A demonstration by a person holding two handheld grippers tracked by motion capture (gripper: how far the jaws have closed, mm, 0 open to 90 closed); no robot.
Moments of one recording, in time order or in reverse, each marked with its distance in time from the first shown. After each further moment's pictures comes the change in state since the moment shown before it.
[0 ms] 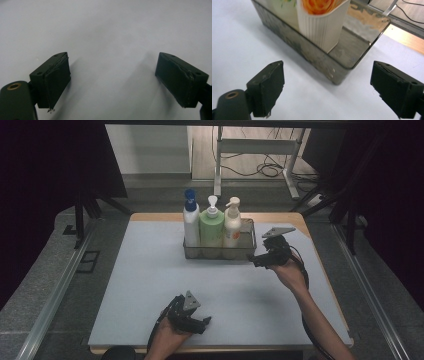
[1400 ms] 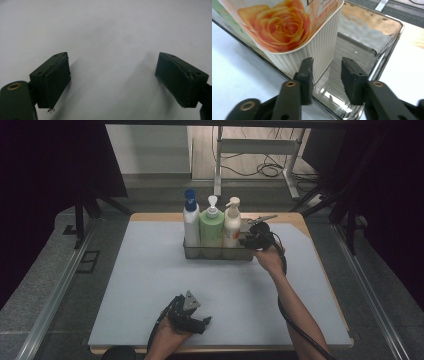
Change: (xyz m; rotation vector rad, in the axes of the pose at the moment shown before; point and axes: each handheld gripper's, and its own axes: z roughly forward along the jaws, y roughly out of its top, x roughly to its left) left arm 0.000 0.000 0.000 0.003 -0.001 -0.007; right arm -0.017 0.031 0.067 0.051 -0.022 0.128
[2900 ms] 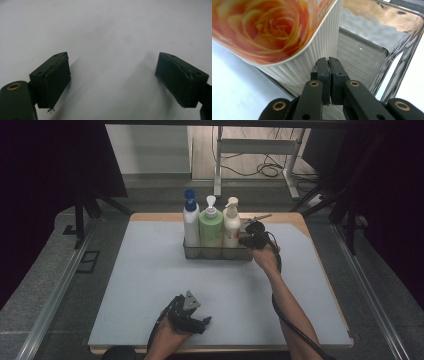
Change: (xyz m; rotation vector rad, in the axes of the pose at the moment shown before) left arm 0.000 0.000 0.000 0.000 -0.001 0.000; right arm -0.002 0.003 0.023 0.032 0.032 0.025
